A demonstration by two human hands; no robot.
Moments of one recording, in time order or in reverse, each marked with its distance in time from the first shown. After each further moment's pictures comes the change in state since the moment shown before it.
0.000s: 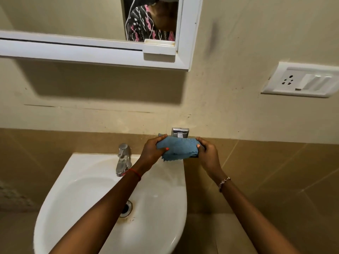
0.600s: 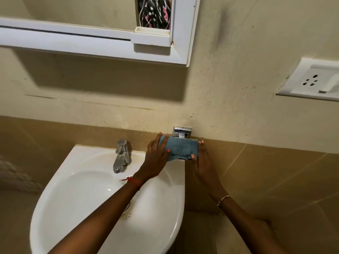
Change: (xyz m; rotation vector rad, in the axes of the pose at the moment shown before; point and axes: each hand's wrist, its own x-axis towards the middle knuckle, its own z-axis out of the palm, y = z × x) left_hand 0.010 -0.046 0.028 0.655 0.039 0.191; right_hand 0.002 0.054 0.018 -0.182 -0.145 -0.228
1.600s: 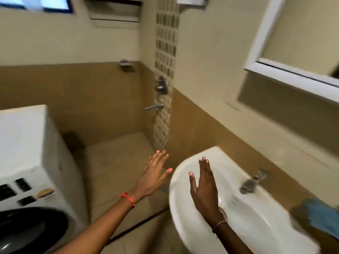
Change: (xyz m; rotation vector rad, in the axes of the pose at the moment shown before) left_hand -0.361 -0.120 -0.157 0.169 0.609 -0.644; right_hand -0.153 -0.228 0.205 0.069 -0.419 -0.787
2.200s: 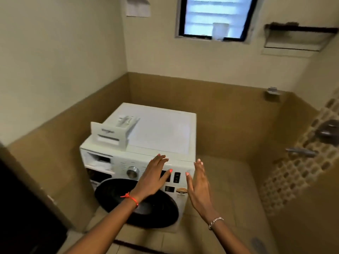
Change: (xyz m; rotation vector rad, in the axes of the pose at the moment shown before) left_hand -0.255 -0.284 -0.291 0.190 0.429 -0.574; right_hand -0.039 -0.410 0.275 0.442 -0.531 -0.422
